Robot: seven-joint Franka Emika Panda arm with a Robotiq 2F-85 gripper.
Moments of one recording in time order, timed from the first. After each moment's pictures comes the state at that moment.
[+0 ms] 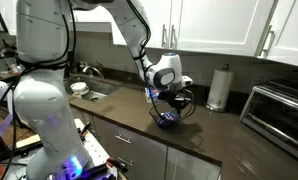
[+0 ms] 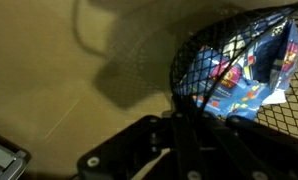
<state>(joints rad) -0.17 0.30 -0.10 -2.38 -0.09 2.93 -0.44</state>
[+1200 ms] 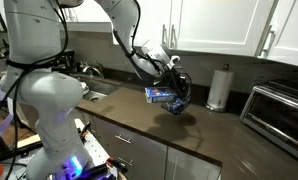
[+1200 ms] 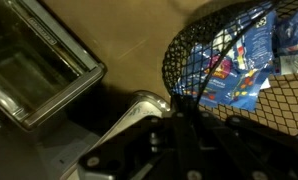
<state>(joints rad) 0.49 0.23 -0.72 -2.28 -1.24 2.92 0.72</state>
